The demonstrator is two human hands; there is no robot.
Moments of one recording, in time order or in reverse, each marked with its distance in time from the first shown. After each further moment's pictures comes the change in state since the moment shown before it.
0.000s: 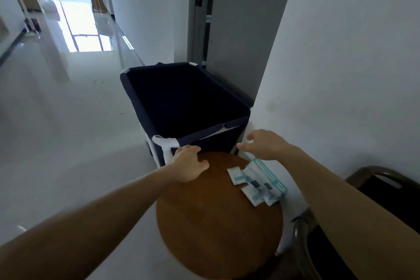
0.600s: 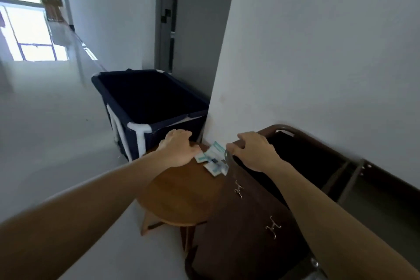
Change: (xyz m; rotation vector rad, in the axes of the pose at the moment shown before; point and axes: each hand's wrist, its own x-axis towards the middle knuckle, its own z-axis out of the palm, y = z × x) left_hand -0.218 0.082 0.028 0.047 0.127 0.208; right_hand -0.304 0.016 0.033 0.105 0.346 0.130
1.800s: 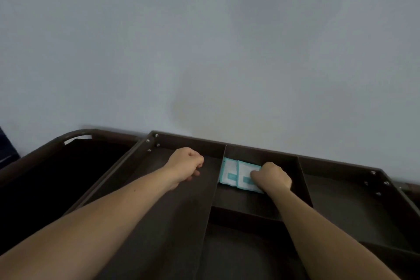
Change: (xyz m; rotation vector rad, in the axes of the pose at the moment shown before) left_hand -0.056 0.523 0.314 -0.488 -0.501 0.240; right_hand -0.251 0.566 -0.092 0.089 0.185 1.112
